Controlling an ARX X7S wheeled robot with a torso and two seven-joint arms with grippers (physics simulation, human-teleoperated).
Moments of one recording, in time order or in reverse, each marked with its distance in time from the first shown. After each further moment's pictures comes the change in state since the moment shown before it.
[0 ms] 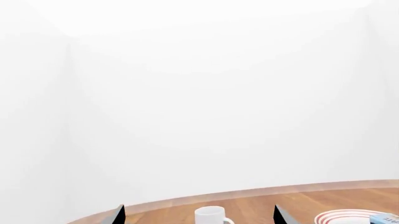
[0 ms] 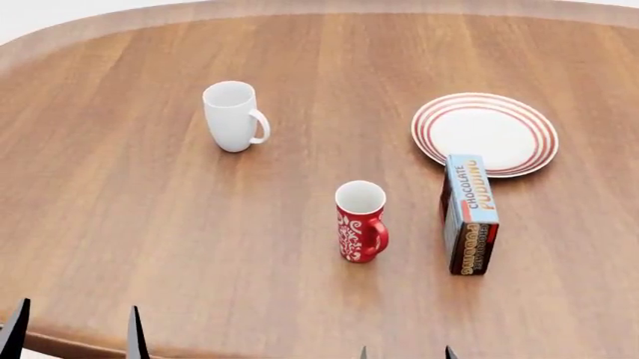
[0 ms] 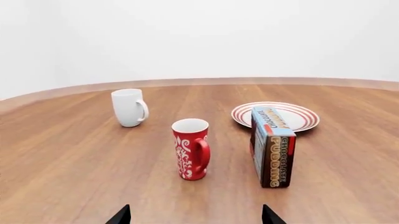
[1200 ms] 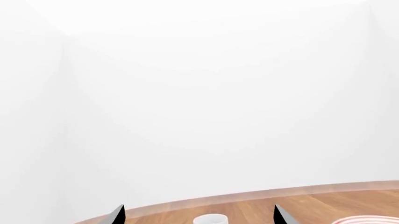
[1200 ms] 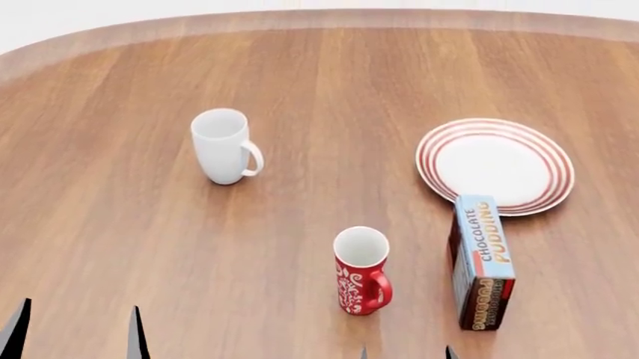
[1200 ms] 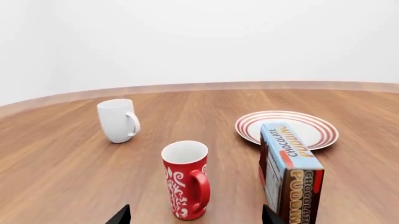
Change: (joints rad) left arm -0.005 -0.019 0.029 0.003 -0.003 -0.007 -0.028; right arm 0.003 0.019 -0.022 0.003 0.030 -0.021 0.015
